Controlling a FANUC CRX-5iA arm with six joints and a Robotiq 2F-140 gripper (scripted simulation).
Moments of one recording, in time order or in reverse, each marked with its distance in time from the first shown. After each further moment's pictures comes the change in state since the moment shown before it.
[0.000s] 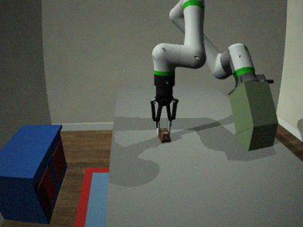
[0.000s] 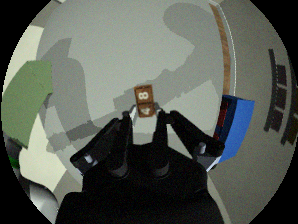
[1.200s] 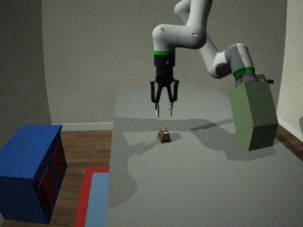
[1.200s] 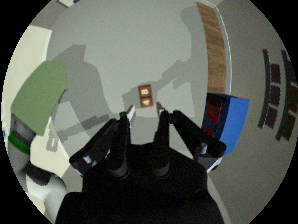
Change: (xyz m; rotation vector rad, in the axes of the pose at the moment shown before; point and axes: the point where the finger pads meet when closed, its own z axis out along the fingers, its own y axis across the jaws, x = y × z) arm 0.000 0.000 -0.090 0.000 0.000 0.000
